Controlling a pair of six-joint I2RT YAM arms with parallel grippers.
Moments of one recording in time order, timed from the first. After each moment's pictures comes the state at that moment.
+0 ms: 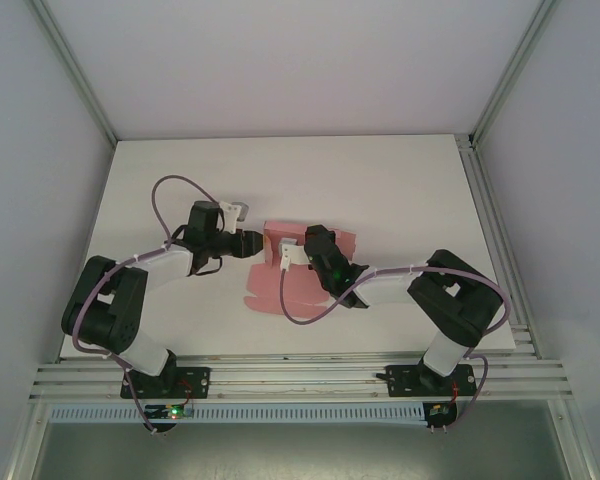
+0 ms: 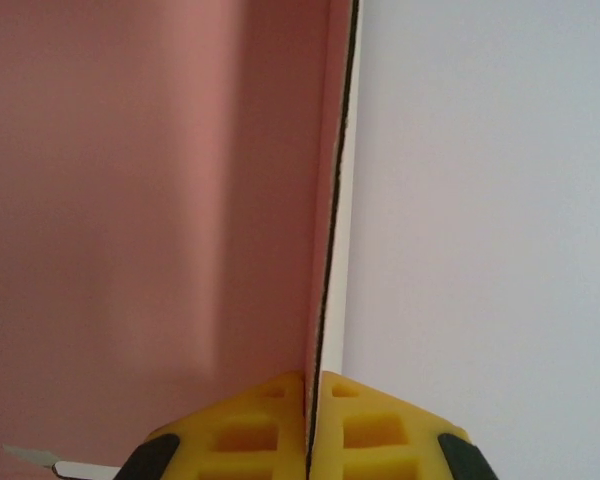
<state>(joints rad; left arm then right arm) -0.27 1.56 0.71 0.11 0.56 -0.26 0.86 1.69 0.70 0.54 0.59 -1.22</state>
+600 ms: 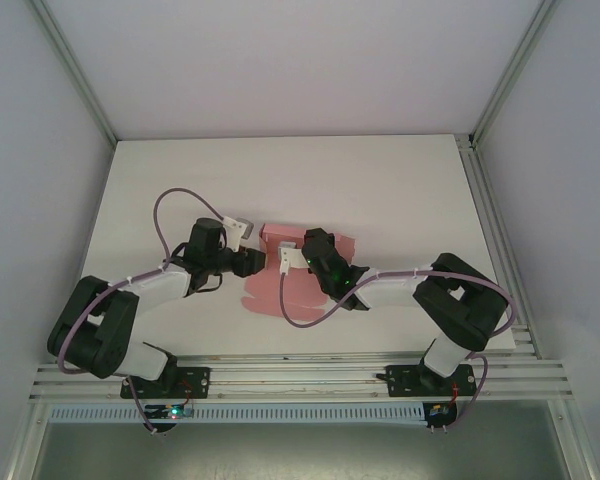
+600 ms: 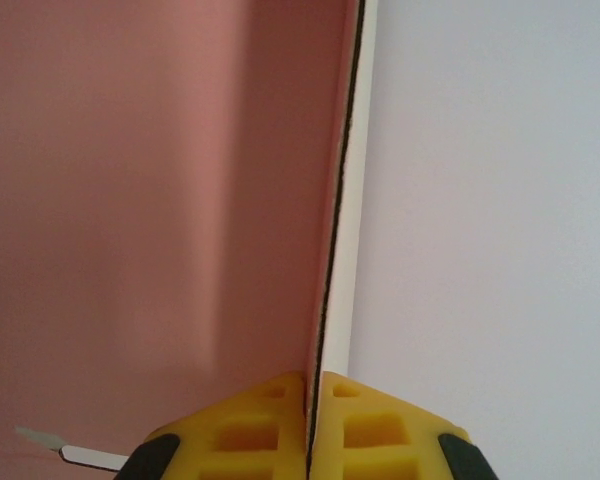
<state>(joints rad) -0.34 1.42 0.56 0.16 0.51 -0.19 0.88 1.66 0.70 0.47 0.59 -1.21</state>
